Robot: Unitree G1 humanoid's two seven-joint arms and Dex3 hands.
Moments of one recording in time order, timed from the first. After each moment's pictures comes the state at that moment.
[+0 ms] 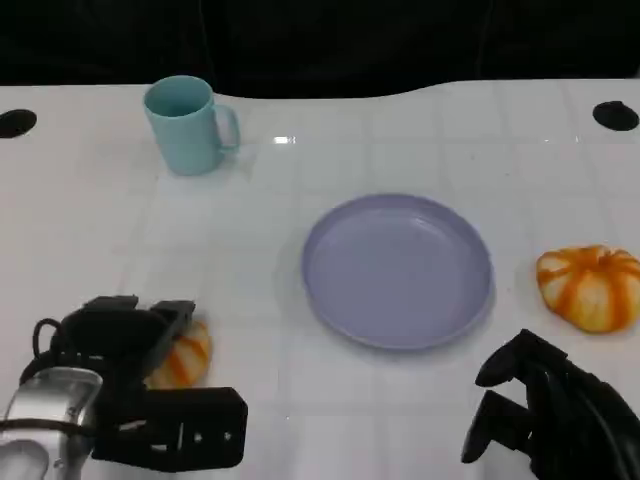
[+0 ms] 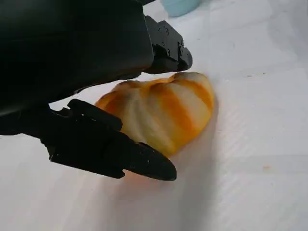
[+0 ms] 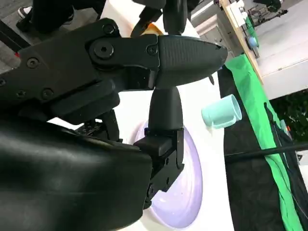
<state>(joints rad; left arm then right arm) -0.22 0.43 -0.35 0.22 0.96 0.14 -0.26 0.32 -0.03 0.02 -0.37 0.39 0.31 0.27</state>
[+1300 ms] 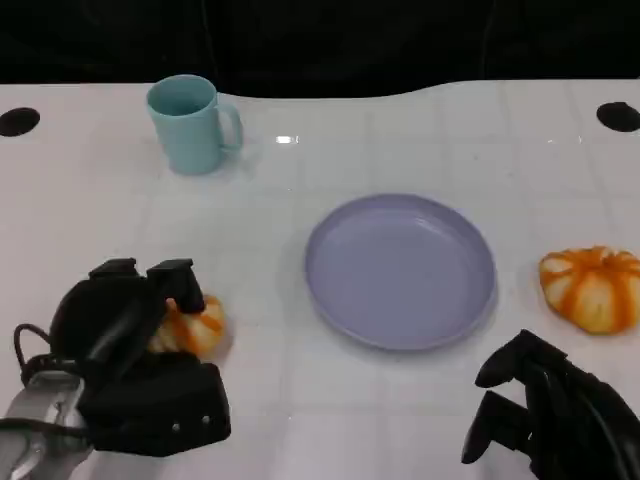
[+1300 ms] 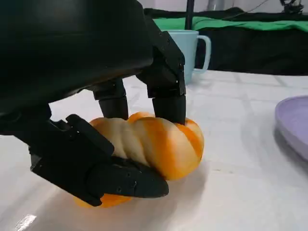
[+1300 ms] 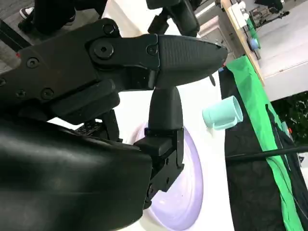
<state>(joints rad) -0.32 0.39 -0.33 0.54 0.70 -0.21 0.29 0.32 -0.03 0.02 -0.37 0.38 0.31 0.27</state>
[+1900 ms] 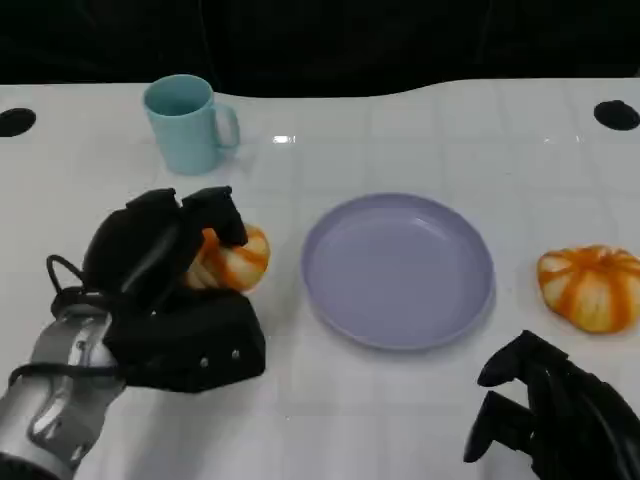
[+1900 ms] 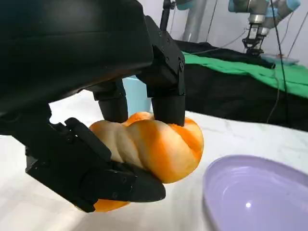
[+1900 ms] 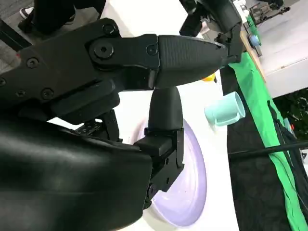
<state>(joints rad) -0.41 0.34 -0.29 0.34 0.61 -0.13 0.14 0.30 -0.03 0.01 -0.34 0.39 0.30 0.28</state>
